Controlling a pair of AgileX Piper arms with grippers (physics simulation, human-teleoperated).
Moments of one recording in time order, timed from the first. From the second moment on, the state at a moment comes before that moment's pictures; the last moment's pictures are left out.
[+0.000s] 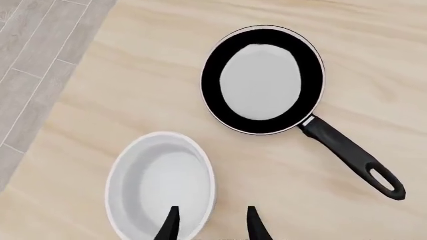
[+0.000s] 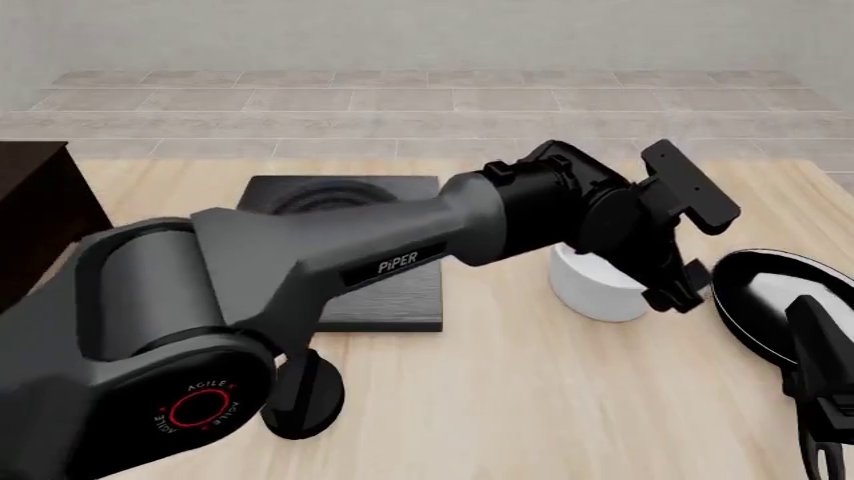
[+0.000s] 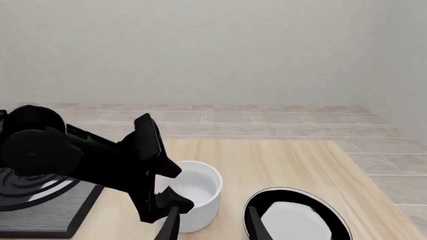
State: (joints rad) left arm -1.03 2.30 -2.04 0.54 0.24; right arm 0.00 0.00 -0.01 0.01 -0.01
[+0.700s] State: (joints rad) left arm -1.00 2.42 -2.15 0.64 0.28; right arm 0.00 0.00 -0.01 0.01 -0.01
